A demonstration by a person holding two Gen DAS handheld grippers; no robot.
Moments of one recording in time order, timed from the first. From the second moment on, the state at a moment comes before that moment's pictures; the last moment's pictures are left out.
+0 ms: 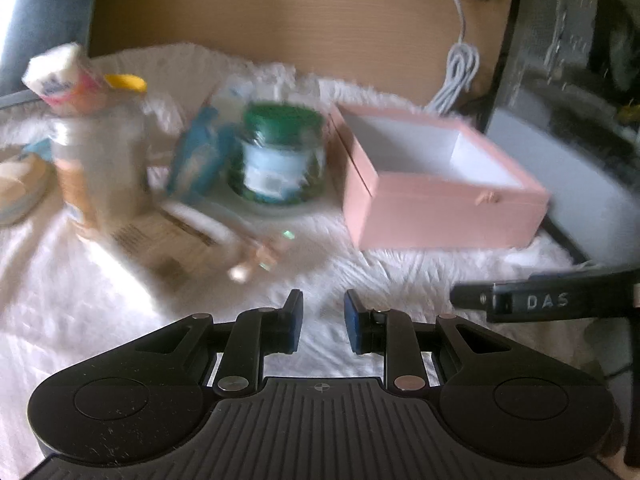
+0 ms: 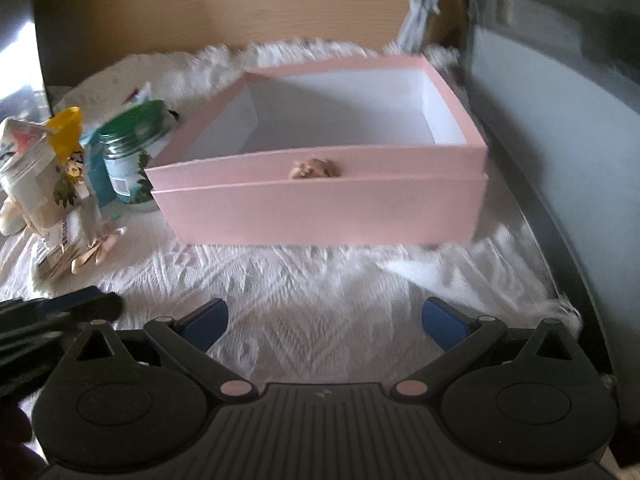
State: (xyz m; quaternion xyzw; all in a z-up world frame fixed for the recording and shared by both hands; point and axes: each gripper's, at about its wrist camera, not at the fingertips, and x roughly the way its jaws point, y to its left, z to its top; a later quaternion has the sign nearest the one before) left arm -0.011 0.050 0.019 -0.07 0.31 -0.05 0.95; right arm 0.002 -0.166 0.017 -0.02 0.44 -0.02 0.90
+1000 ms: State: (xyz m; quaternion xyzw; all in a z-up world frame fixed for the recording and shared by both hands) left arm 0.071 0.397 0.040 -0.21 0.39 -0.15 0.89; right arm -0.004 0.004 0.058 -0.09 0.43 0.00 0.90
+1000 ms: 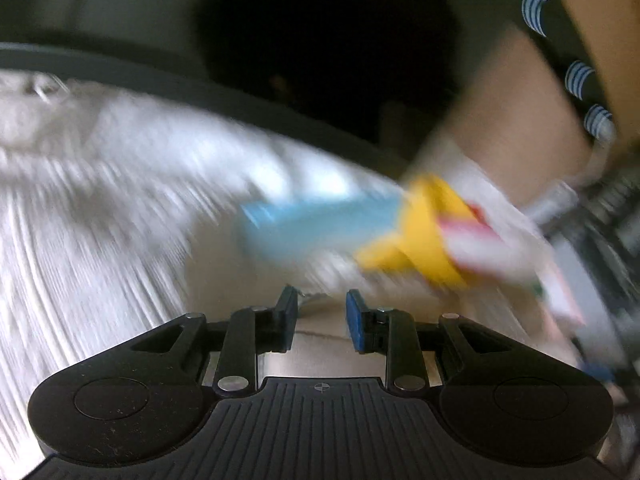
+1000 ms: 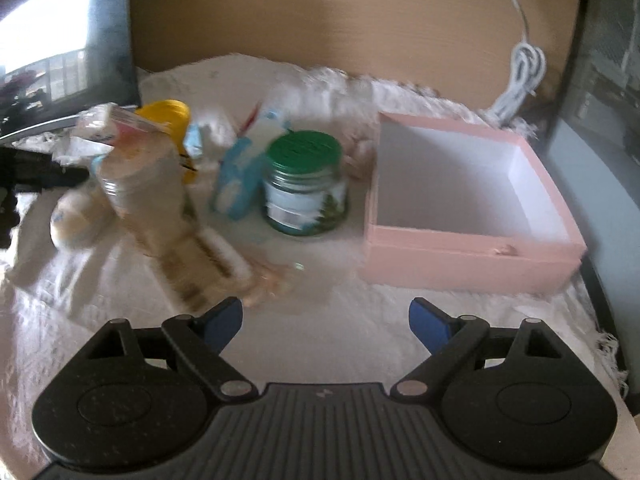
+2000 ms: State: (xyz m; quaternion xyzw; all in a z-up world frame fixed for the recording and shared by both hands) left arm -0.026 0.287 0.076 0.02 0.30 -0.15 0.94; right arm -0.006 0.037 0.030 -0.14 0.43 0.01 0.89
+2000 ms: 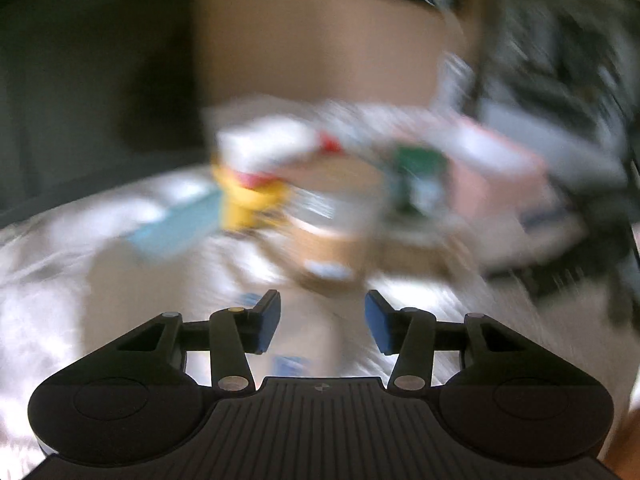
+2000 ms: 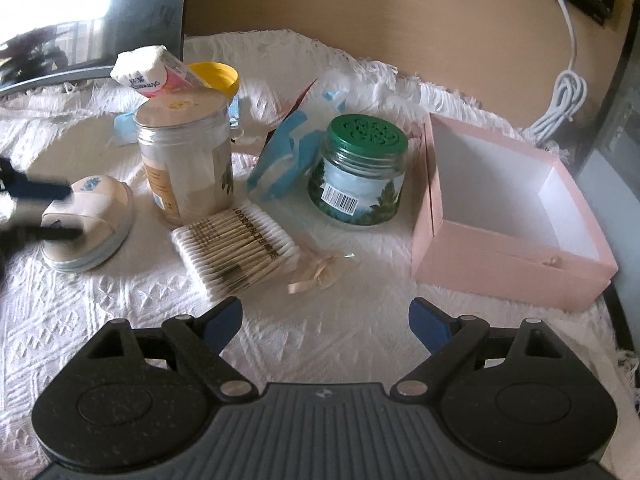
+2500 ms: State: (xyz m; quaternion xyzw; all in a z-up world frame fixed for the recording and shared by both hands) left arm 0.008 0.394 0.021 -0.28 0.38 -0.16 0.87; right arm 0.021 0.114 0.034 -0.13 0.38 0.11 0.91
